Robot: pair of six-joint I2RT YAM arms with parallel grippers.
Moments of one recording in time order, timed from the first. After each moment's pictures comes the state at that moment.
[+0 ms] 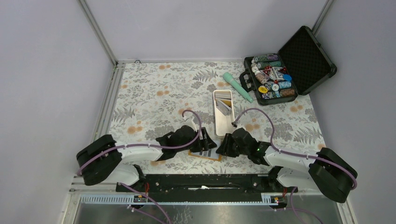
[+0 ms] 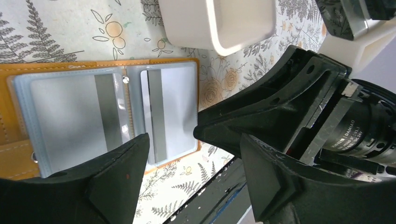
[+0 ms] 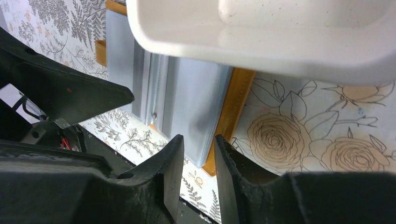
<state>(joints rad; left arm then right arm) -1.01 1.37 0.48 0.31 0.02 -1.06 0.86 1.16 0.31 0.08 -0.06 0.98</state>
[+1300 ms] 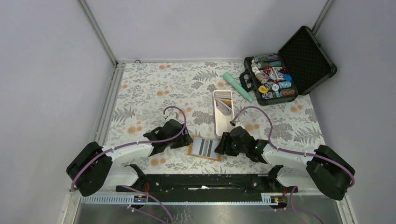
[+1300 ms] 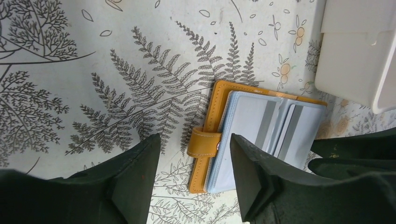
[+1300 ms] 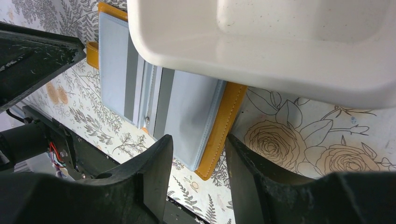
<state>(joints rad) -0.77 1.22 0.46 -0.11 -0.08 -0.91 0.86 1.18 0.36 0.02 -0.04 0.93</state>
